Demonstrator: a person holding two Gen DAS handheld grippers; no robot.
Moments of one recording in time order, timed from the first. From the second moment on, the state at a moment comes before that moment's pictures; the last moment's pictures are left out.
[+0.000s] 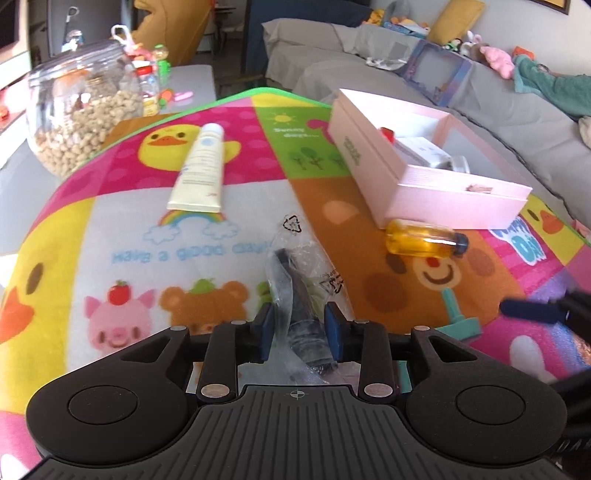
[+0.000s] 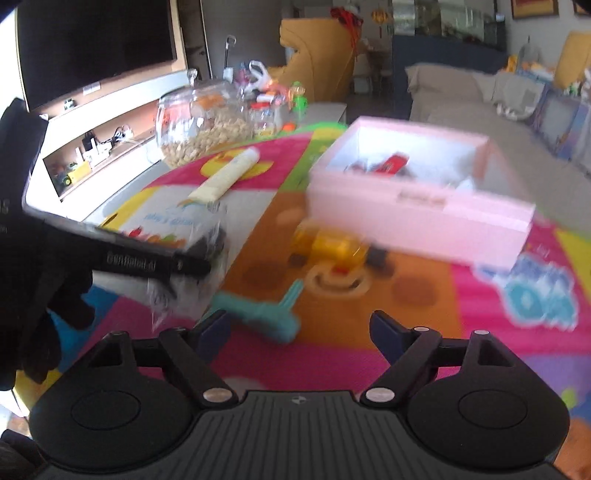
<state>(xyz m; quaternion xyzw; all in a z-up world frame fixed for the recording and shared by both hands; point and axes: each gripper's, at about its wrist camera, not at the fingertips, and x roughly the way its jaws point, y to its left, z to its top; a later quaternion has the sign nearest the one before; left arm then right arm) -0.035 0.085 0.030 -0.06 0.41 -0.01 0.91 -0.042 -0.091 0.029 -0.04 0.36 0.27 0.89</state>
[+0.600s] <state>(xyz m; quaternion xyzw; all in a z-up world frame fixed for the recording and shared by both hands) -0.053 0.106 0.022 -0.08 0.38 0.01 0.92 -0.035 -0.045 0.023 -0.06 0.36 0.25 0.90</state>
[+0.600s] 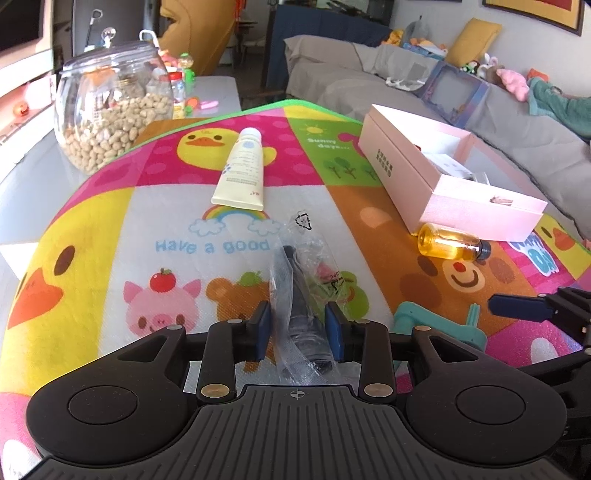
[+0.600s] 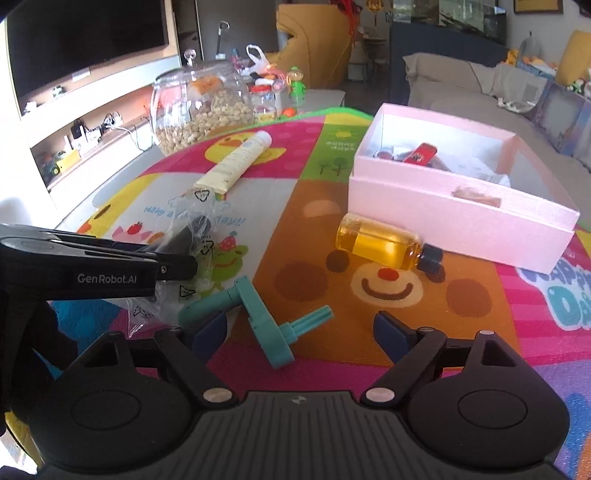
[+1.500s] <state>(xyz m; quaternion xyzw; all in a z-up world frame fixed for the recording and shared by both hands) -0.057 0.131 0.021 -0.14 0.38 -0.01 0.91 -0.051 -0.060 0.019 -0.19 0.29 0.21 0.91</state>
